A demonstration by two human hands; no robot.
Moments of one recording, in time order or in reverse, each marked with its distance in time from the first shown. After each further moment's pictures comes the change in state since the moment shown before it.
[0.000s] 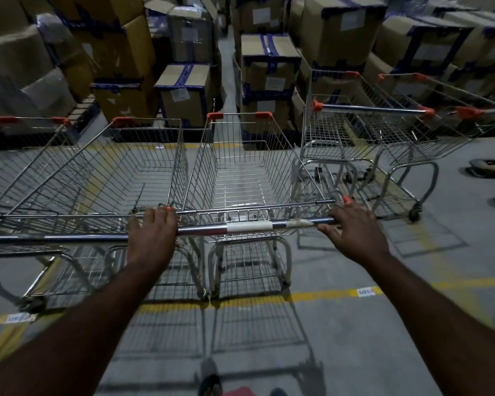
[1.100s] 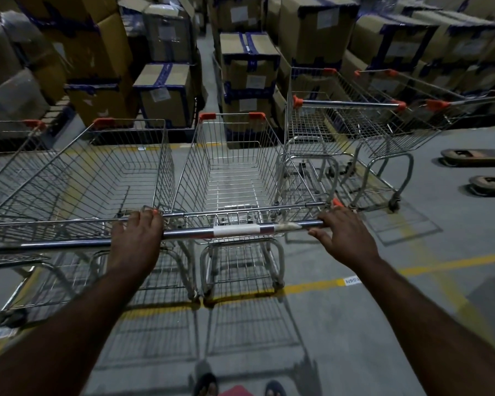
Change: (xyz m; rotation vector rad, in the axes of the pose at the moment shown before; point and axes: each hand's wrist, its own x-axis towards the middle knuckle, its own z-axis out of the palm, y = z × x) left_hand -0.010 -0.007 0.006 -0.063 0.066 0.078; right_hand -0.042 -0.004 -0.005 0.100 0.098 -0.031
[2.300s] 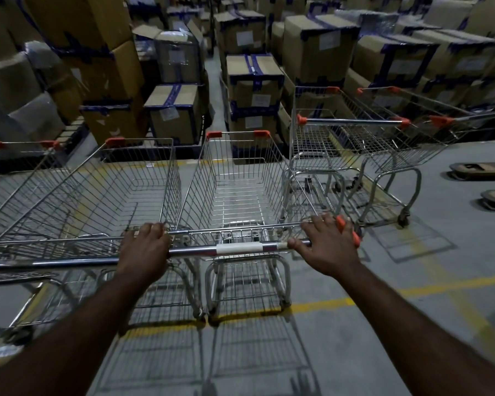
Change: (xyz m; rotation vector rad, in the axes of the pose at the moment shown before) left_hand 0.021 -0.006 -0.006 -0.012 -0.055 0.078; right_hand 0.032 -0.048 0.001 -0.196 -0.260 0.075
